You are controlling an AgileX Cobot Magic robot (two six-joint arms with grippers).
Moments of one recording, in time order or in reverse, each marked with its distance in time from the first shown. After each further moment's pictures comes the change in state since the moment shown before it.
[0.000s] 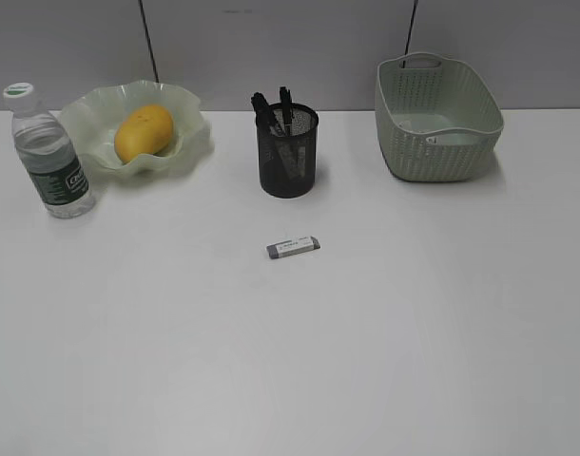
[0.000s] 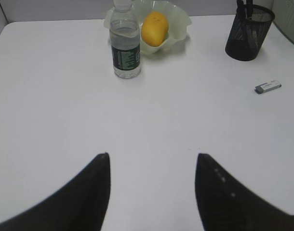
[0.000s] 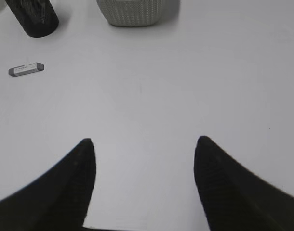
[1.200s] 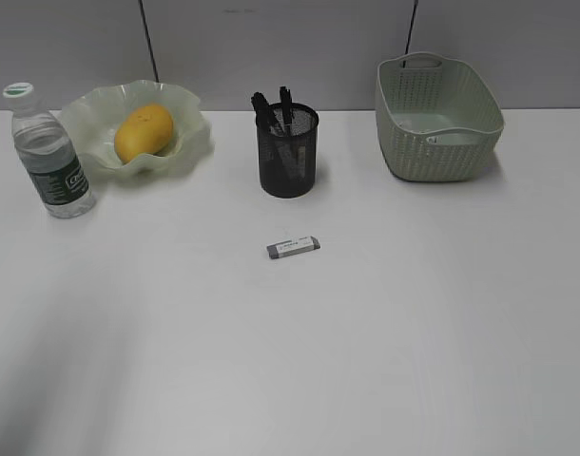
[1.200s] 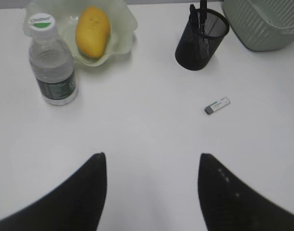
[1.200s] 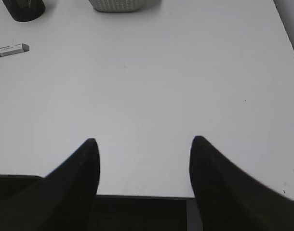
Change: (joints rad) left arm -0.031 0.888 -0.333 -0.310 -0.242 0.247; right arm 0.000 -0.260 0.021 -0.037 0.218 -0.020
